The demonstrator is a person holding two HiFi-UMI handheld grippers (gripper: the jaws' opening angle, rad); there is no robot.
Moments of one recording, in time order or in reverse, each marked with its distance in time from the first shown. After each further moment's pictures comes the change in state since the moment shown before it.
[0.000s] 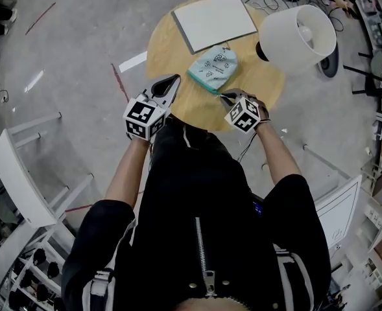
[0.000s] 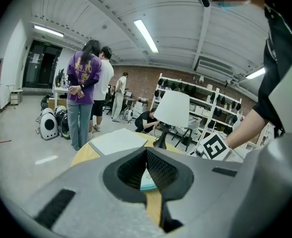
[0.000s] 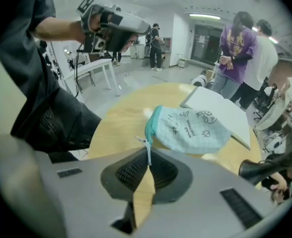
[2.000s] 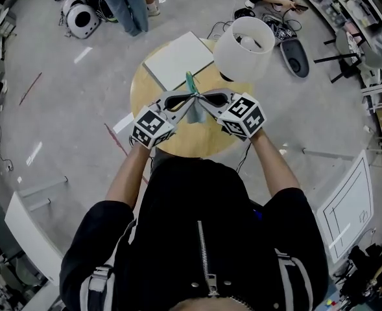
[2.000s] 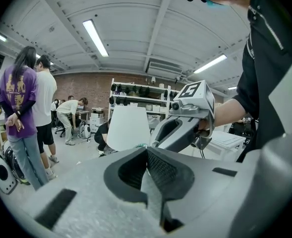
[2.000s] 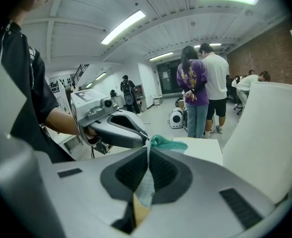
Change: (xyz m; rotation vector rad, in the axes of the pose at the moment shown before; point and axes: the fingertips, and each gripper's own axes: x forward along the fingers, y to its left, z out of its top) left arm 0.056 -0.120 0.098 0.376 -0.061 -0.470; right arm -0.191 -0.060 0.134 0.385 -0.515 -0.105
